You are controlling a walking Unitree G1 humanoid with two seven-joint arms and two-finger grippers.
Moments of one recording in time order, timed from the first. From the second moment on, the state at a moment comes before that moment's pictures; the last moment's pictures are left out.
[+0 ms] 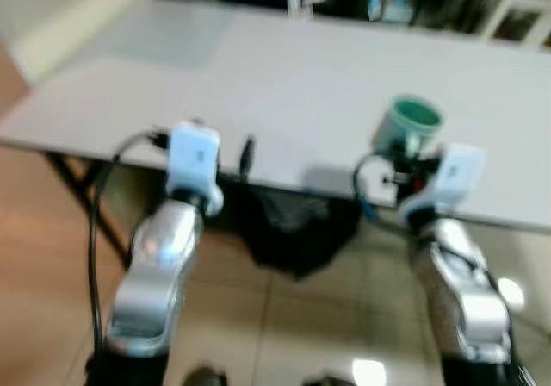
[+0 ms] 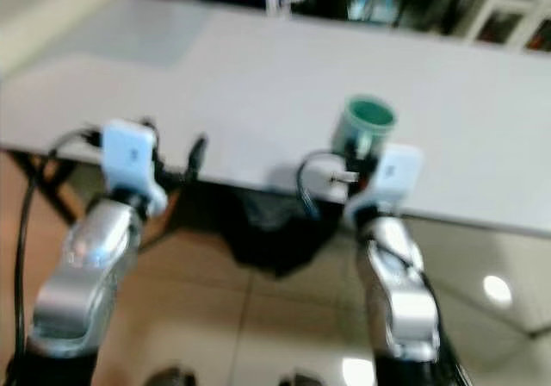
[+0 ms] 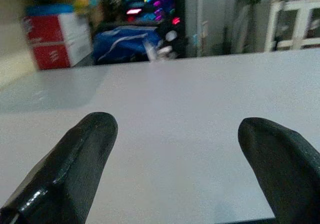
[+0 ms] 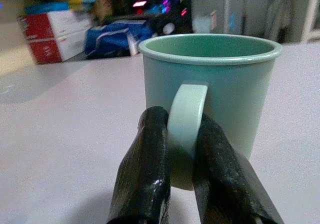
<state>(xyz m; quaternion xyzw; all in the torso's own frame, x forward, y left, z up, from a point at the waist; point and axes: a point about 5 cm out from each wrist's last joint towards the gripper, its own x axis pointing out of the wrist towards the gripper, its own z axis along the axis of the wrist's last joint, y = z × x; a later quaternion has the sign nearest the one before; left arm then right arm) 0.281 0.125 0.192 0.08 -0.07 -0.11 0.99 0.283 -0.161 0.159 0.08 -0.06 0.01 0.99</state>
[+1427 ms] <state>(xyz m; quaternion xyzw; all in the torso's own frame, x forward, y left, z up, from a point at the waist) 0.262 0.123 0.181 0.13 -0.03 -0.26 0.96 0.315 -0.141 0.154 0.06 -0.04 0.07 0.99</state>
